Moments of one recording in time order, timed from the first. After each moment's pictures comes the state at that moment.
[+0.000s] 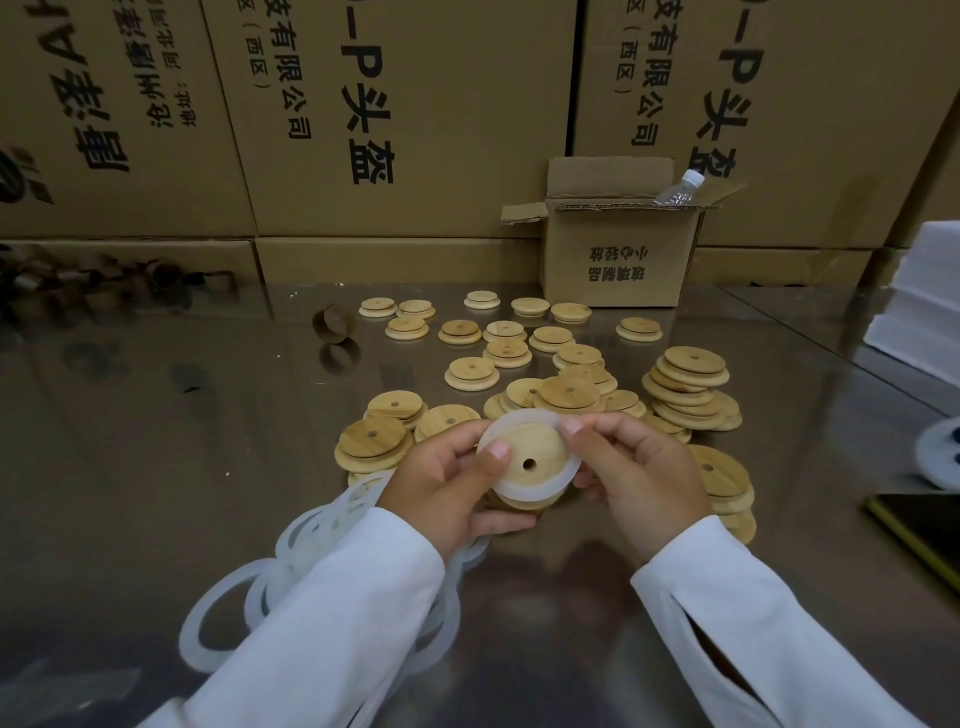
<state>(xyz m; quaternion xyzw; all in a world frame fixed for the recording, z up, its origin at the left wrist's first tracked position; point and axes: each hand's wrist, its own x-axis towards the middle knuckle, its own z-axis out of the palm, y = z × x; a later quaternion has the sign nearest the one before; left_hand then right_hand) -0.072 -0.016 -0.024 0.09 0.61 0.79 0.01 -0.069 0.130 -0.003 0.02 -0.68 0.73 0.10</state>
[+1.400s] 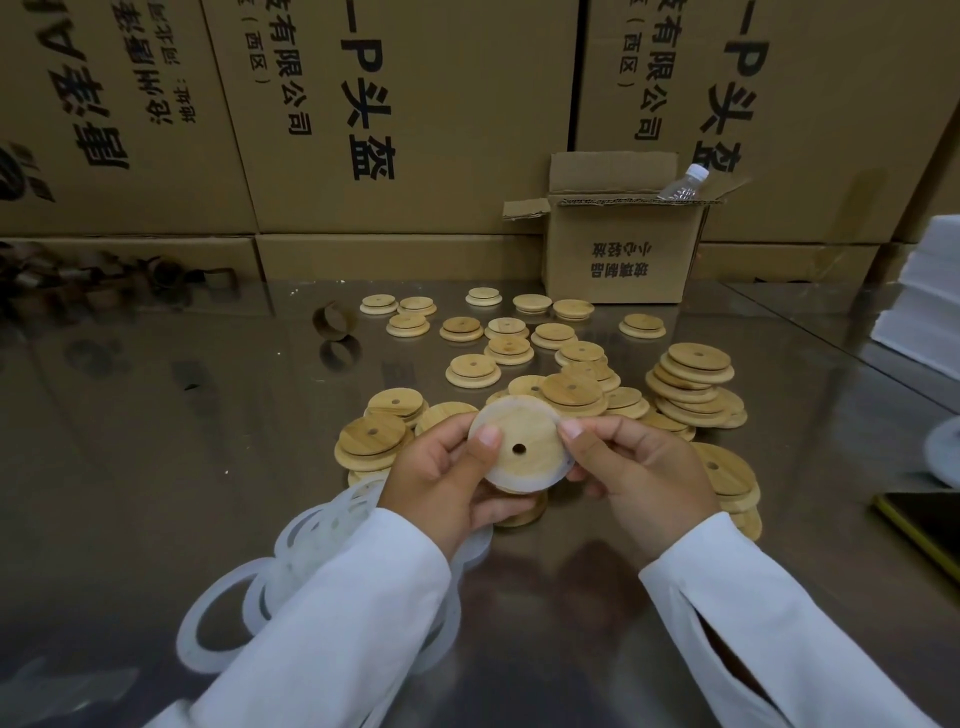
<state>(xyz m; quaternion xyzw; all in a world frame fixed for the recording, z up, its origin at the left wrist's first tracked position) -0.072 -0.011 -0.025 0.07 0.57 0.82 -0.03 -0.073 0.135 -0.007 0.04 -0.70 0.70 0.10</state>
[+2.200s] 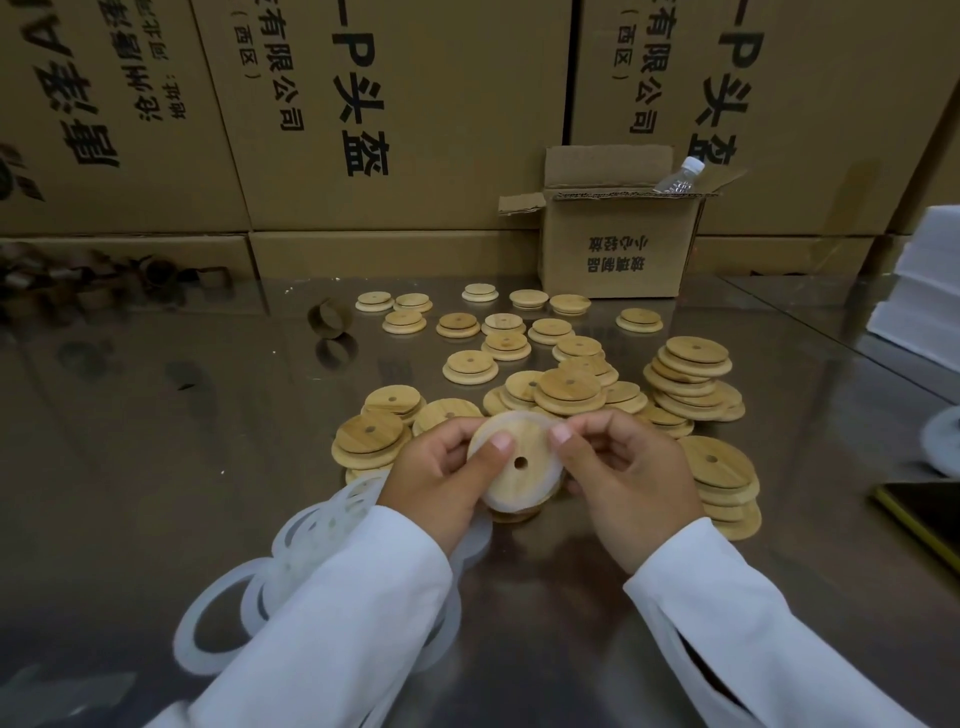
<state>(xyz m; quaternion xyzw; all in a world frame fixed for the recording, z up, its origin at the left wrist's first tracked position) -0.078 -0.014 -0.034 0.07 0.66 0.74 -0.07 -0.073 0.125 -0.019 0.05 -0.74 0.66 0.16</state>
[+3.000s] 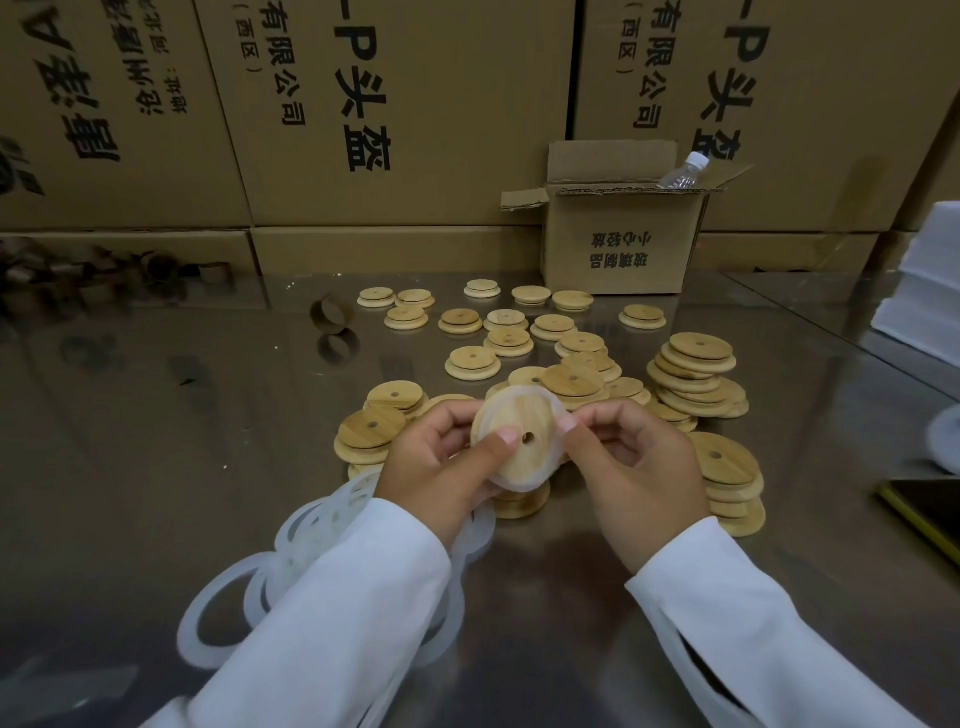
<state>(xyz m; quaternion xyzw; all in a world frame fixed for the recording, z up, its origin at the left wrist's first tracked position) -0.075 -0.013 -0.026 0.06 0.61 0.79 -0.07 -0.071 0.125 -0.018 0.06 -0.73 0.65 0.20</state>
